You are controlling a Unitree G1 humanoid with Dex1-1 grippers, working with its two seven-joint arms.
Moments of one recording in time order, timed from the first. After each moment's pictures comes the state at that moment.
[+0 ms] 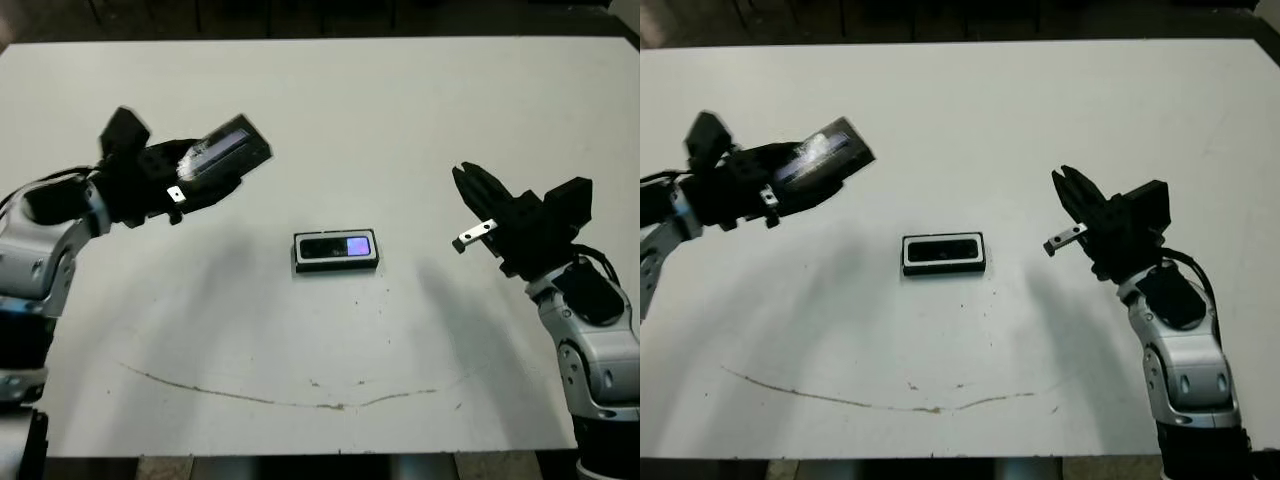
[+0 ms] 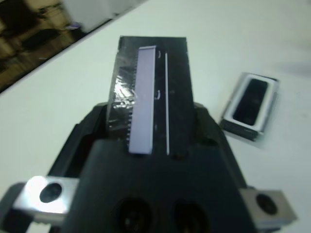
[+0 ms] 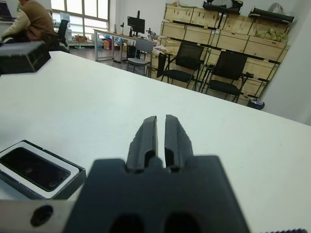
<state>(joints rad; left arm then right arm) -0.59 0.67 -0.11 0.22 -0.26 0.24 -0.99 -0.16 -0.42 -0.06 -0.24 0.21 0.18 0.40</state>
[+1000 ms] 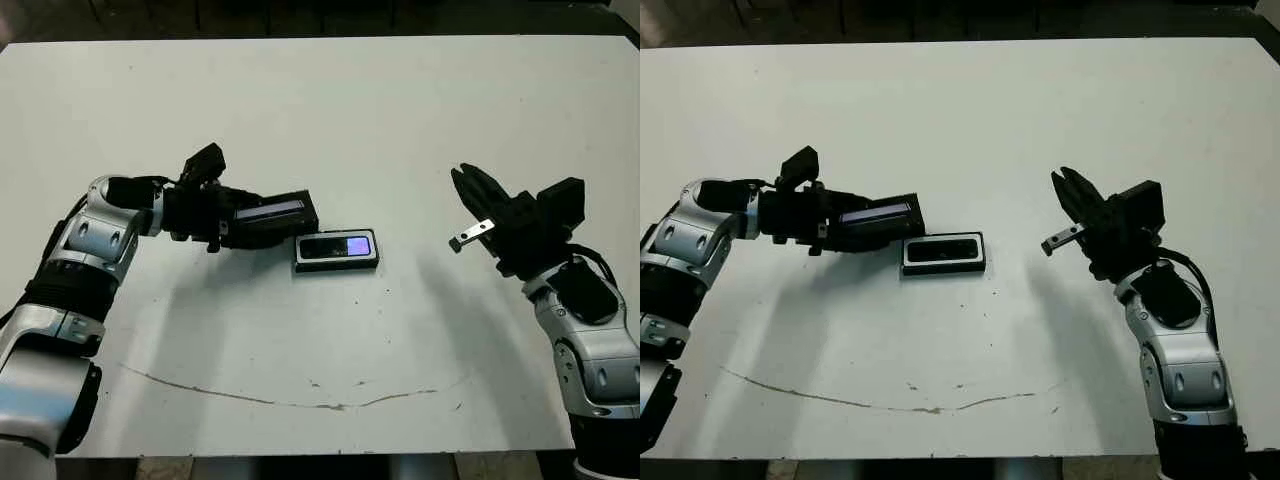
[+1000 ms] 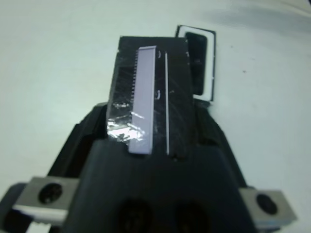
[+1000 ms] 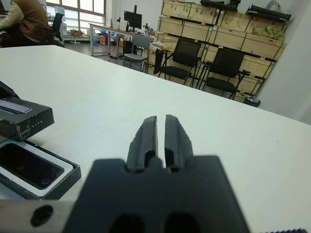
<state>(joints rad) -0.72 0.54 -0.23 0.55 -0.16 0.19 -1.29 -0.17 -0.41 -0.05 -0.22 0.18 0.17 0.39</state>
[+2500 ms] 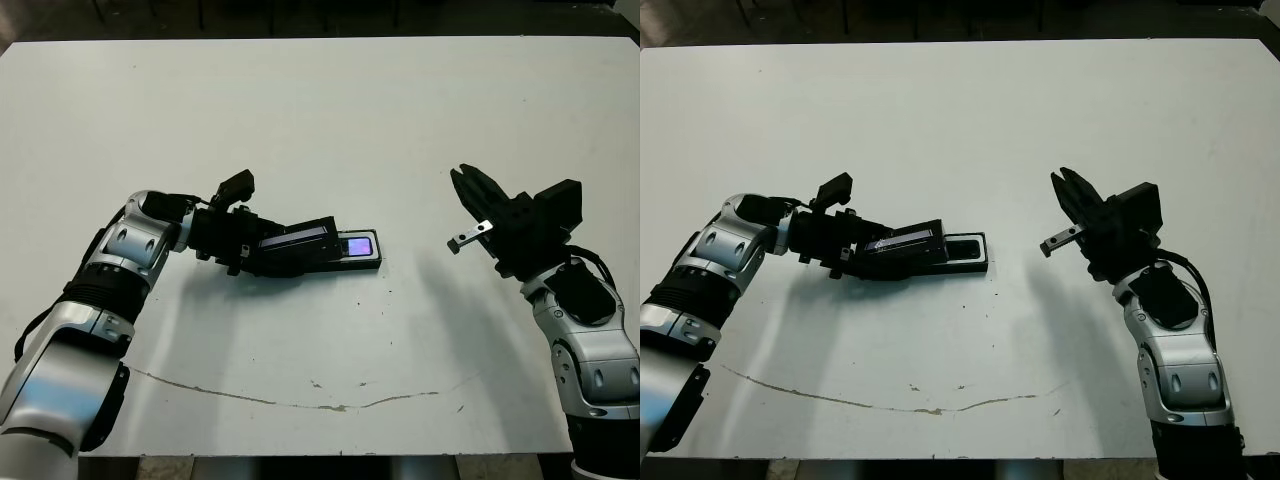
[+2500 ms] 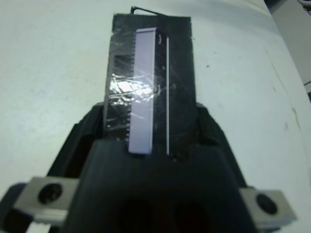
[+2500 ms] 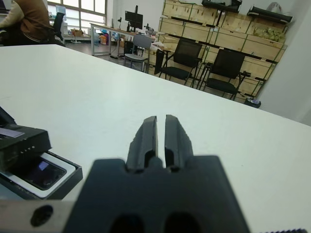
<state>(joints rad) -0.73 0.43 -0.30 0.65 -0.14 0.18 -1.37 -0.16 -0.40 -0.05 -0.22 0.17 0.16 0.39</state>
